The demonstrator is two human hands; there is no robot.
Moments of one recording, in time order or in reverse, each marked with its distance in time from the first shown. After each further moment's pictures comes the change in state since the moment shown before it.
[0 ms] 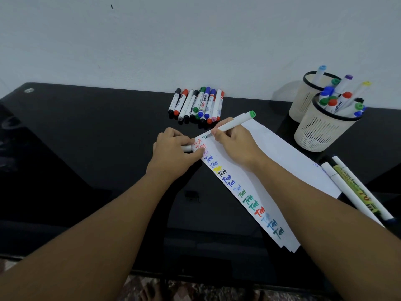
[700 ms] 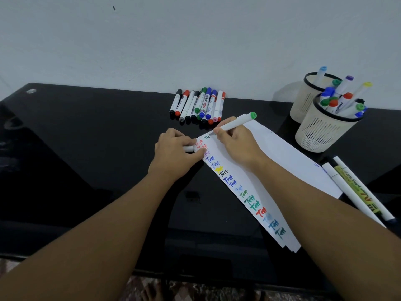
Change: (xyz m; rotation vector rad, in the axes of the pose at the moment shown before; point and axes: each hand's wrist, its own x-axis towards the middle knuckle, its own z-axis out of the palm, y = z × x) left_hand 0.001 0.001 -0.002 -0.017 -0.002 -0.007; right_hand 0.001 0.001 0.001 -0.003 0.046 -0.013
